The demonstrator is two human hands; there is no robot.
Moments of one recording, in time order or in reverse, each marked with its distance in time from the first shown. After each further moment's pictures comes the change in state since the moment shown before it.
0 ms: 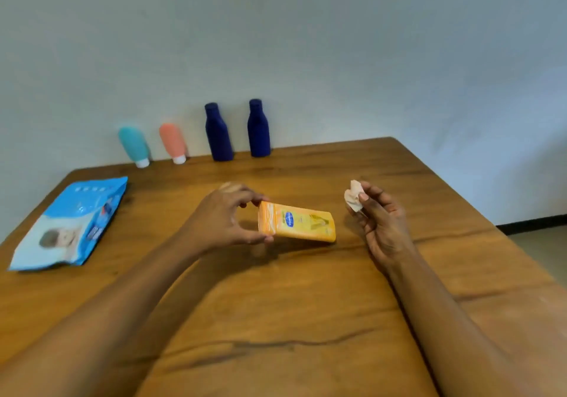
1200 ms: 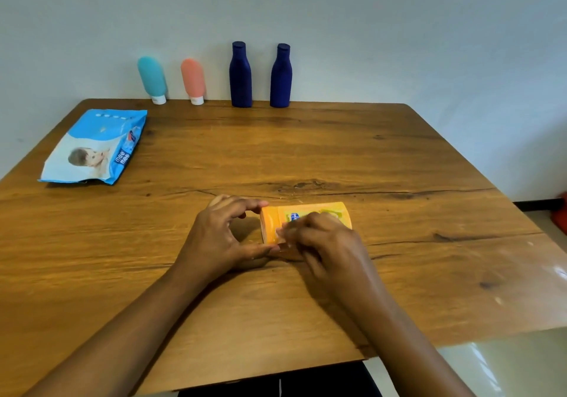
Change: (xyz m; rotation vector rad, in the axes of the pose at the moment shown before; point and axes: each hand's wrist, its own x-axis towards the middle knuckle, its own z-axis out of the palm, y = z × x) left_hand -0.145 0.001 0.041 -0.264 0.299 -0.011; right_hand -0.181 0.036 0.086 -1.467 -0.617 -0.500
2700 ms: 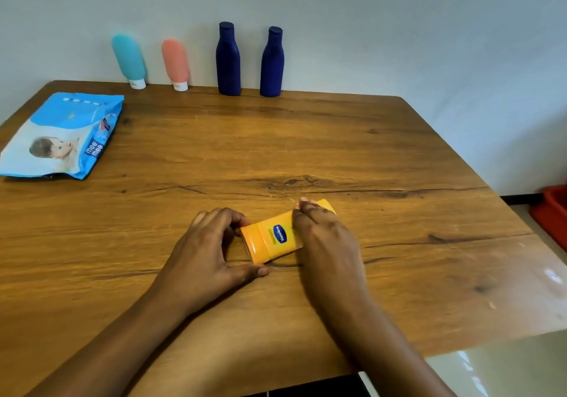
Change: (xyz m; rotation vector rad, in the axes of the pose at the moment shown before) left_hand -0.013 0.008 0.005 0.082 -0.192 -0.255; right_hand 0.014 0.004 0.020 -0.484 -0.121 0.376
